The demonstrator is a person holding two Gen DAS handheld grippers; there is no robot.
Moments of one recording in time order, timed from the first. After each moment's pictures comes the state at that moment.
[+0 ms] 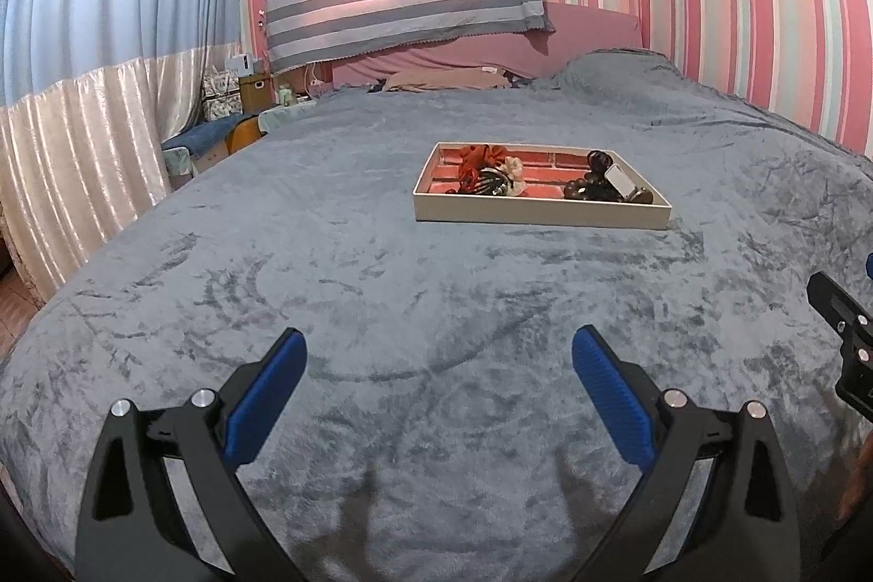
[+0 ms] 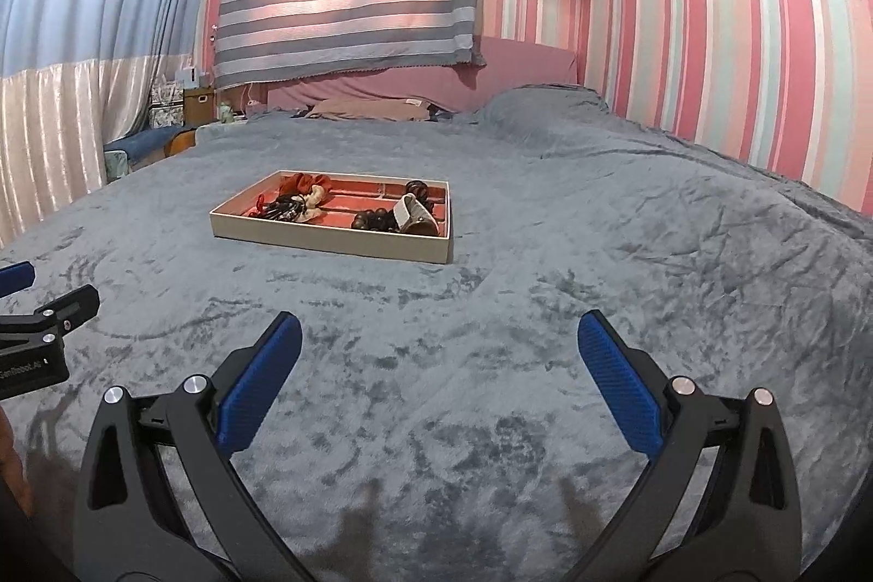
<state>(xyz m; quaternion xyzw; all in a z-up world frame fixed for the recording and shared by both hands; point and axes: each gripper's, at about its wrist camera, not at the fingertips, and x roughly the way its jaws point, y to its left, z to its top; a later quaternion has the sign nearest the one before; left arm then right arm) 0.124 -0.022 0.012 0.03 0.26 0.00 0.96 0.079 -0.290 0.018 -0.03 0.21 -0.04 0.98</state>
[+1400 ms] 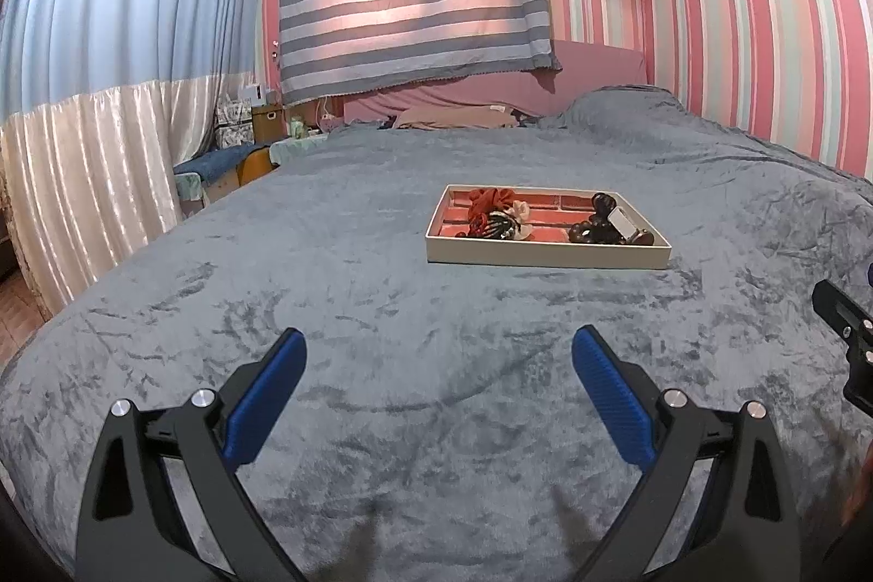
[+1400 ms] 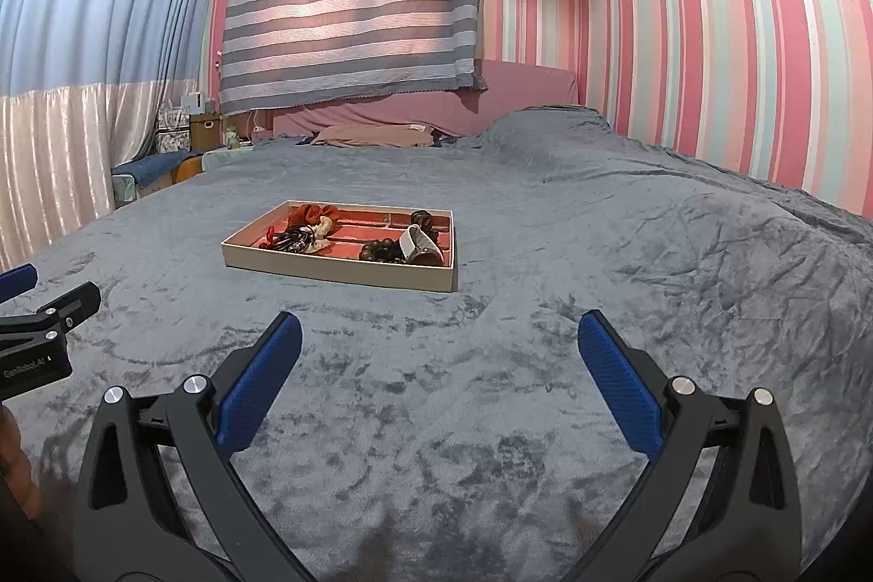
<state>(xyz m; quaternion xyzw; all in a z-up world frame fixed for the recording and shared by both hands) 0.109 -0.018 0.029 0.02 0.21 0.01 0.98 0.066 -0.288 0.034 -0.02 0.18 -0.03 0.98</state>
